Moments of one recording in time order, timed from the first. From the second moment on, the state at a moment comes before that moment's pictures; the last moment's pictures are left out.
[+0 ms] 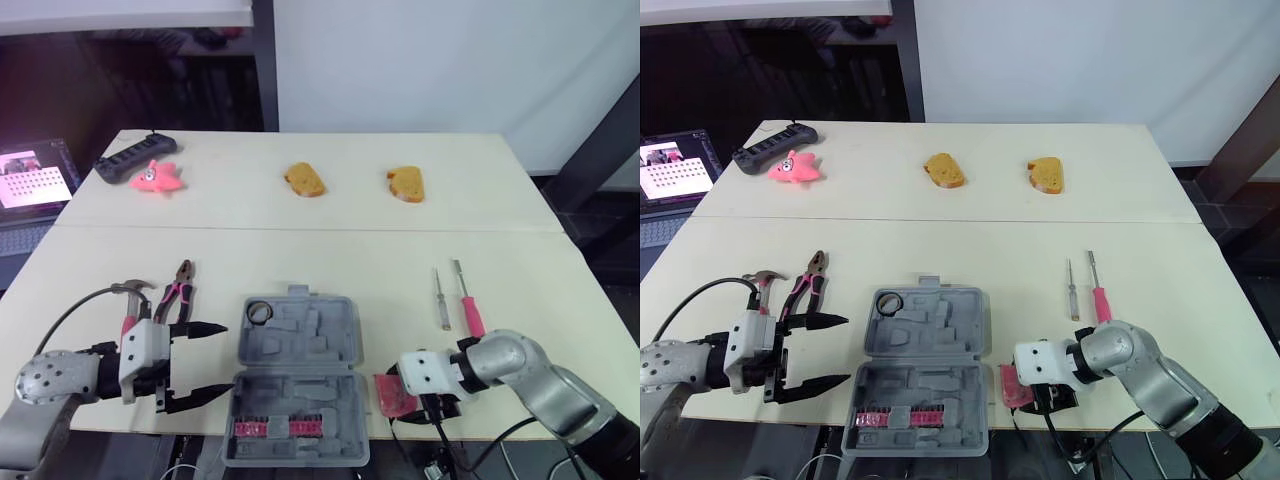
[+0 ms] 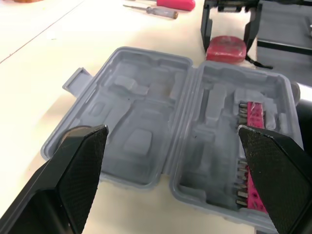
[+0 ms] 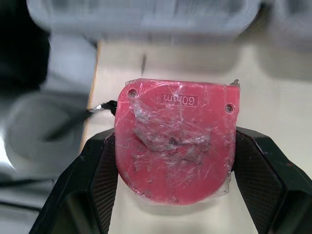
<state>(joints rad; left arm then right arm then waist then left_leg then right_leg) 0.20 0.78 0.20 -0.19 -0.46 -0.03 -1.27 -0.17 -0.91 0.38 -0.37 0.03 0.35 1.22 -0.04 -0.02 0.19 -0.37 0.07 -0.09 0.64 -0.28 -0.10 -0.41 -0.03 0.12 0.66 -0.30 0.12</state>
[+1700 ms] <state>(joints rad) 0.16 0.75 0.17 -0.18 -0.42 0.02 -1.19 -0.81 -0.50 0.73 0.04 -0.25 0.58 1.17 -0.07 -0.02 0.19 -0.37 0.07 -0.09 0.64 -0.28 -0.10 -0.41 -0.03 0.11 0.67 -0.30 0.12</state>
